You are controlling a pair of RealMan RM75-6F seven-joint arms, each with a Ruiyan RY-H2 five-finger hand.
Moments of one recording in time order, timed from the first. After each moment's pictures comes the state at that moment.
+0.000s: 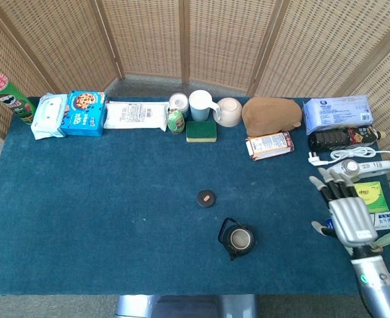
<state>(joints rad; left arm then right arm) 0.04 -0.82 0.07 -1.75 1.66 1.62 -0.26 0.23 -1.06 0.16 -1.81 -1.50 1.29 -0.23</state>
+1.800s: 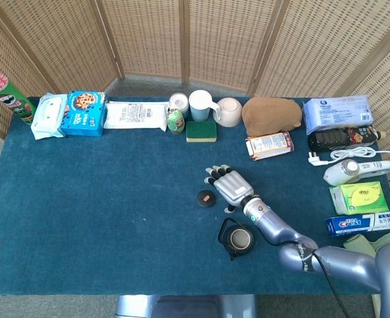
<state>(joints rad) 0.00 -0.85 0.01 -1.80 1.52 1.51 -0.20 0.93 -1.52 0.17 -1.41 -1.04 0.64 -0.42</state>
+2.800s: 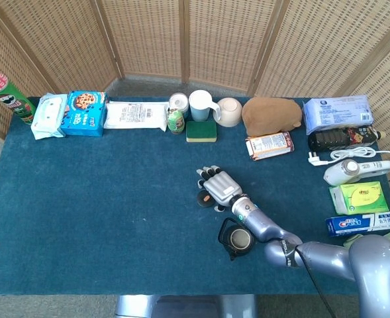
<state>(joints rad) -0.01 -0.84 0.01 -1.80 1.51 1.50 -0.21 1.01 -1.61 0.13 -1.31 -0.99 0.65 -0.43</state>
